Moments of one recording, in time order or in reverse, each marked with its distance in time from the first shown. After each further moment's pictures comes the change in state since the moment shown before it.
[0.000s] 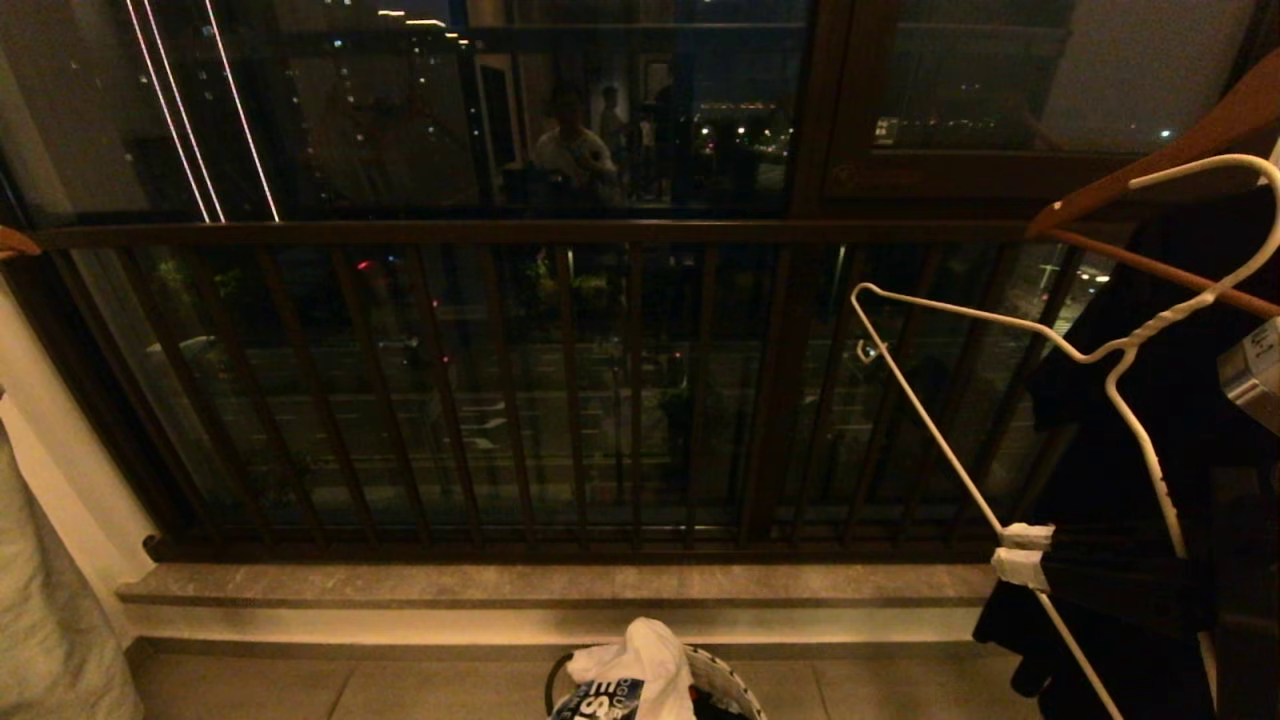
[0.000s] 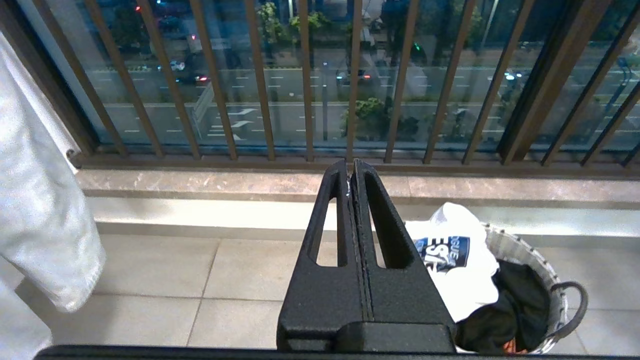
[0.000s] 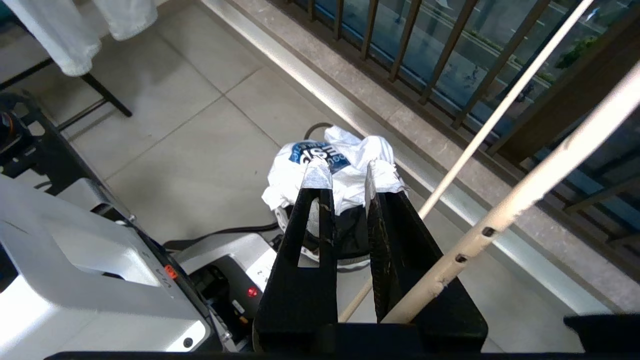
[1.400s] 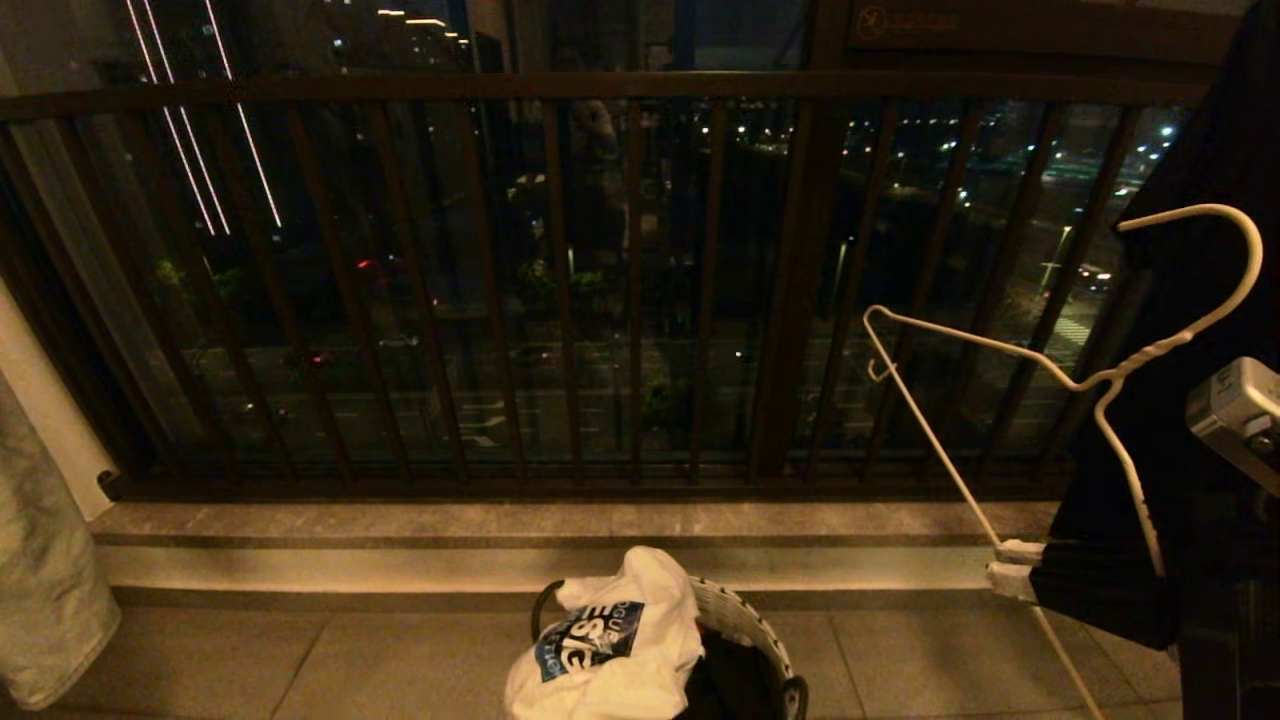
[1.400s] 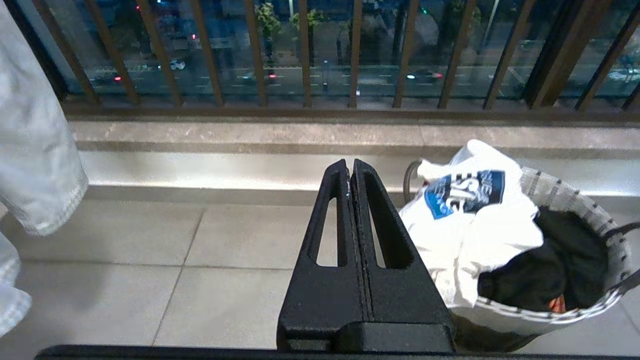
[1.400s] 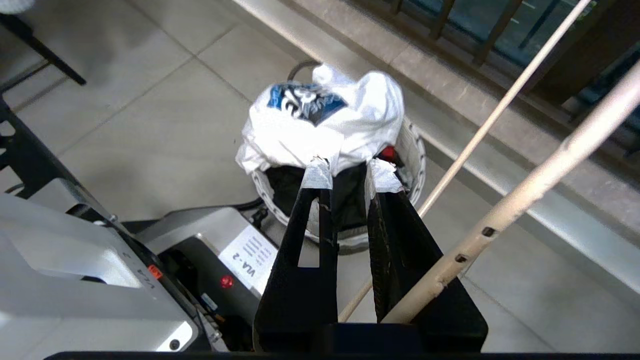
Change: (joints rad) left arm 0.000 0.000 0.000 0.000 0.000 0.000; right arm -0.045 0.002 0.089 -0.072 0.001 -0.001
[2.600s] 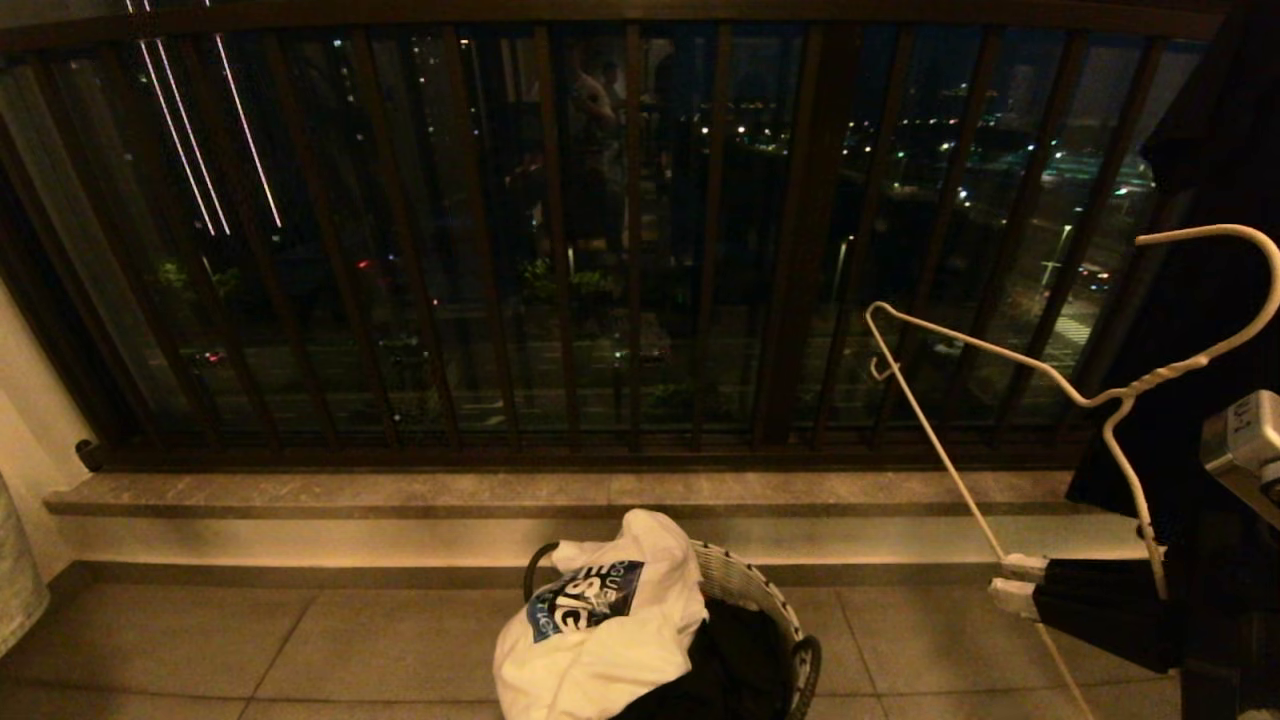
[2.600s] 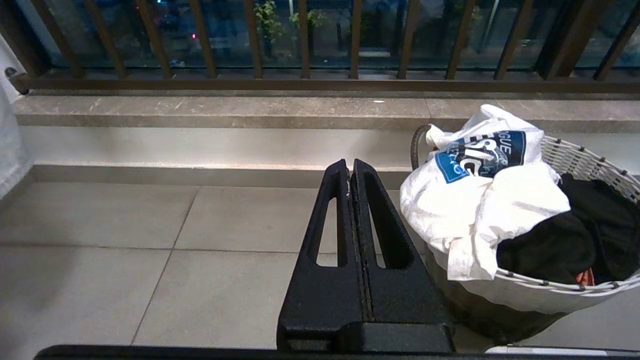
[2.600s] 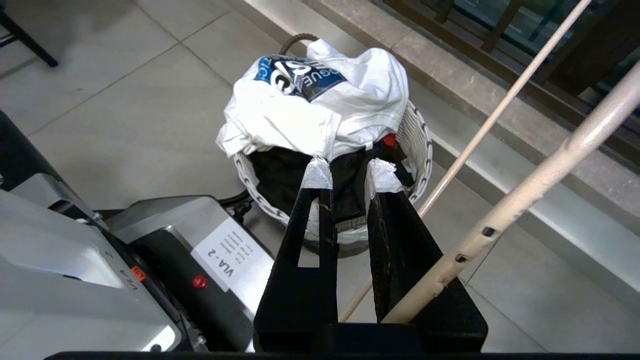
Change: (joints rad) left arm 0.000 0.000 0.000 0.001 0.000 0.000; right arm 0.000 -0.033 0.093 -0.101 0.000 -0.037
